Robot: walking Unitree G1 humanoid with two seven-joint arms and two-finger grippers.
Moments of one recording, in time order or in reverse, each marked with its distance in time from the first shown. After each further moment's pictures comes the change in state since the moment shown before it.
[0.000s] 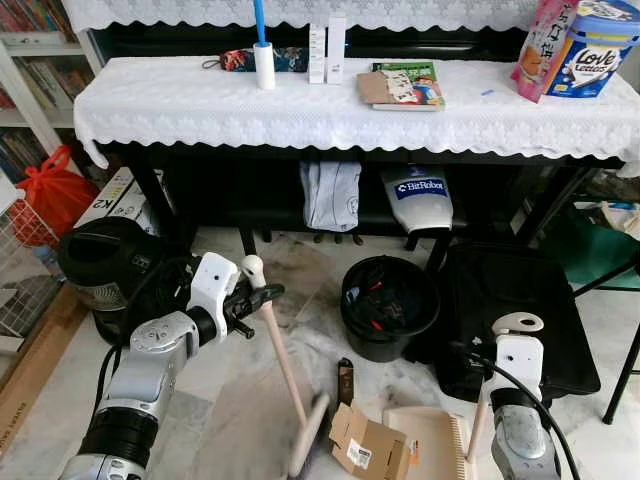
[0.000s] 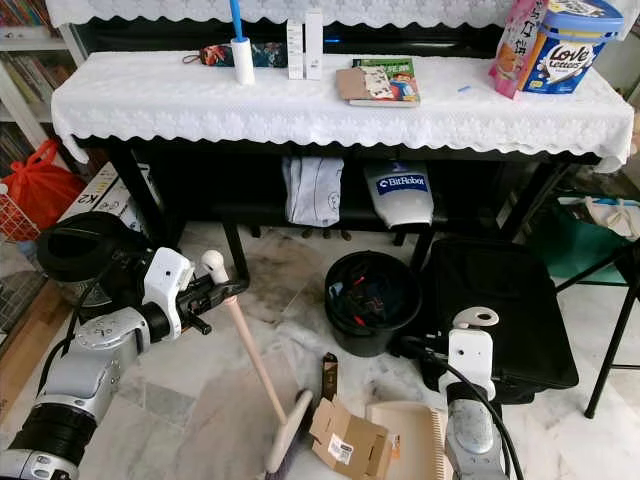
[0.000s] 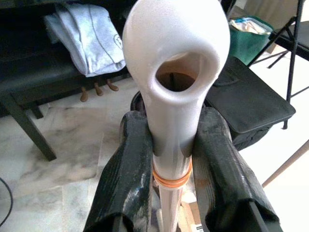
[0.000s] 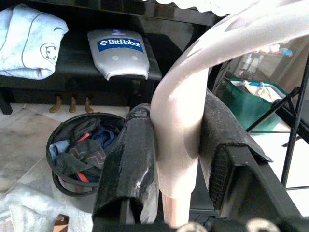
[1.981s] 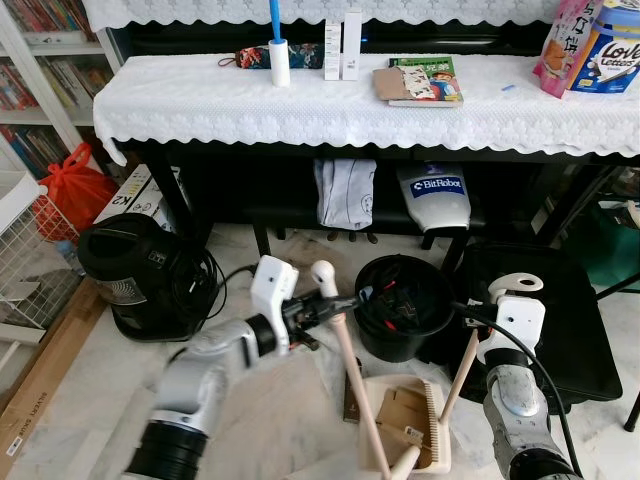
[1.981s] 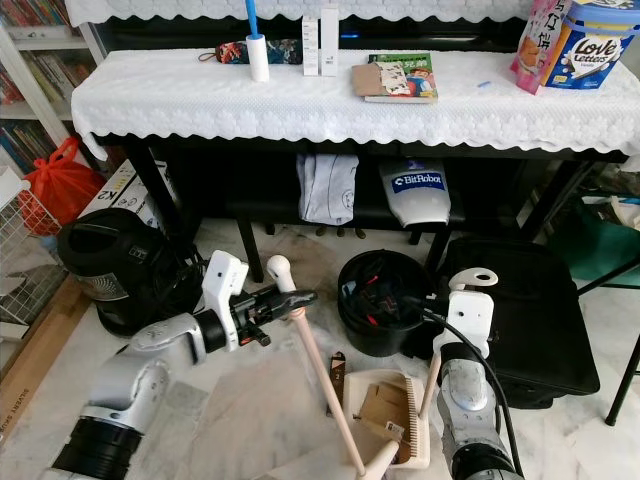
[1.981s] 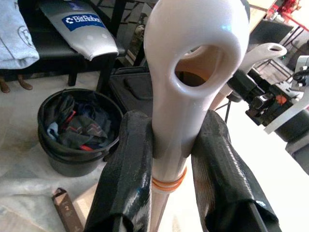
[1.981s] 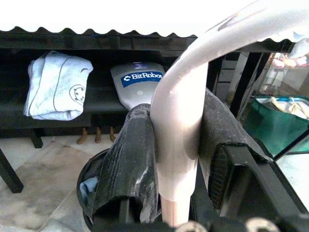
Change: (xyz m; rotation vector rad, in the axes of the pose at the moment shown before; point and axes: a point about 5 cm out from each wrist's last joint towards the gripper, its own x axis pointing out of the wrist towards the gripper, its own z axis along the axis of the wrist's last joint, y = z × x) left arm 0.021 -0.071 0.023 -0.269 -0.068 -0.285; right arm 0.033 0.006 0.039 0.099 -0.110 0.002
